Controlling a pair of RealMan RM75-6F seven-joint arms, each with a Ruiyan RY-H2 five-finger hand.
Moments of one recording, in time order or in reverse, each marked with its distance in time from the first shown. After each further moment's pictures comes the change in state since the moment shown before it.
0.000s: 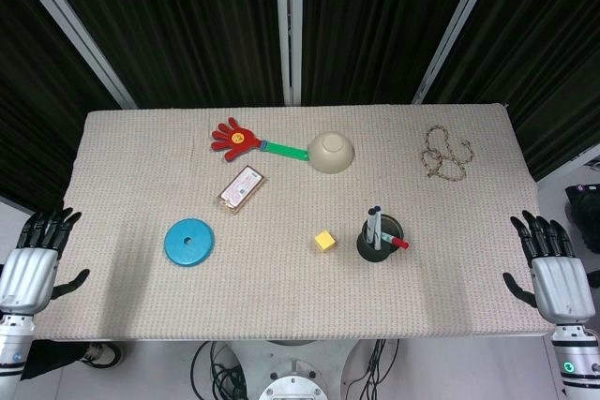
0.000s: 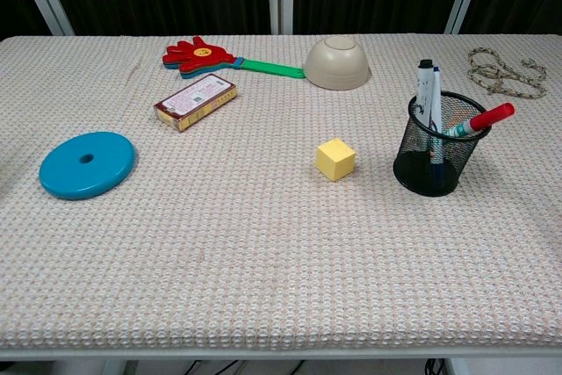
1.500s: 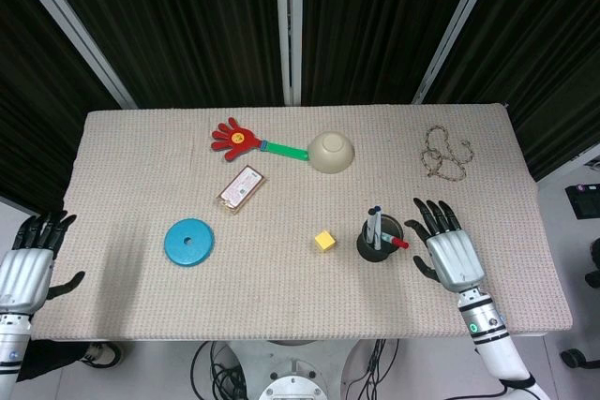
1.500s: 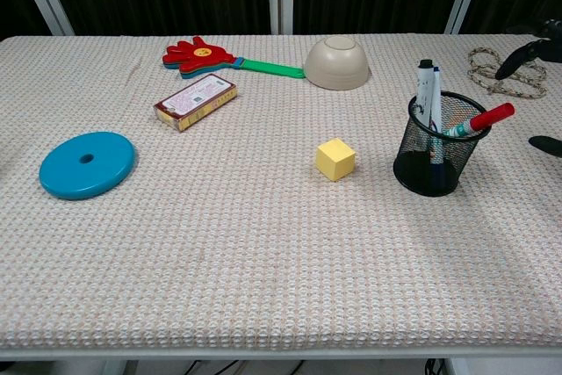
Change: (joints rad) left arm 0.000 0.015 0.003 -0.010 -0.053 -0.042 -0.010; right arm 0.227 -0.244 0.055 -0.046 0.034 -0.228 -0.259
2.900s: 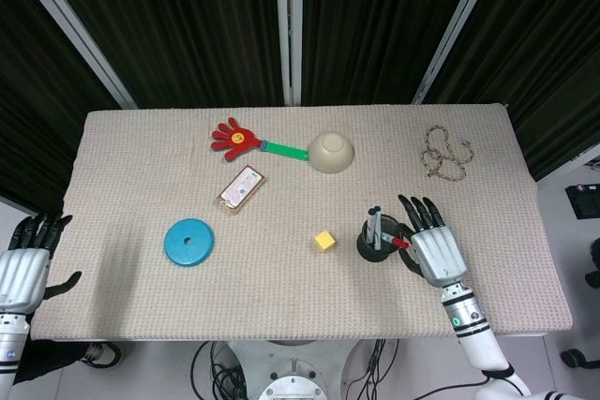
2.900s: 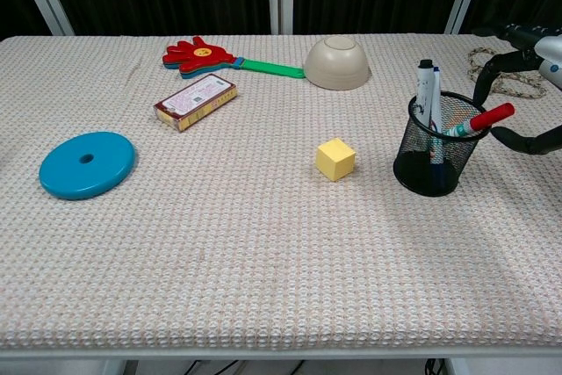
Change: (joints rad) left arm 0.000 0.007 -0.003 0.000 -0.019 -0.011 -0.001; right arm 0.050 -0.094 -0.009 0.076 0.008 0.025 0.005
